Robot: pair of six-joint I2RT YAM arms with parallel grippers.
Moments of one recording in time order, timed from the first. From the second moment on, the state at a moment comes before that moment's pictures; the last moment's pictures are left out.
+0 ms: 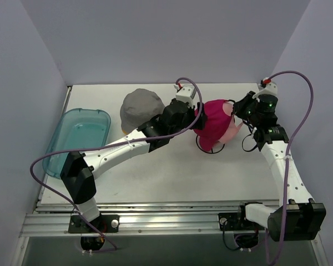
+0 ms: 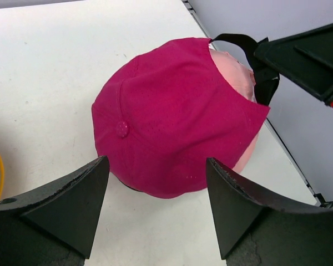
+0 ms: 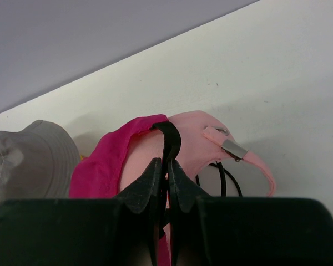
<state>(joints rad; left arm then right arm) -0.97 1.72 1.53 -0.07 -0.29 -0.47 0.01 1.16 1.06 -0.22 -0.05 0.45</state>
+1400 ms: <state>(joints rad) -0.91 1.87 1.61 -0.07 -0.12 -0.48 0.11 1.14 1.03 -0.11 -0.11 0.38</state>
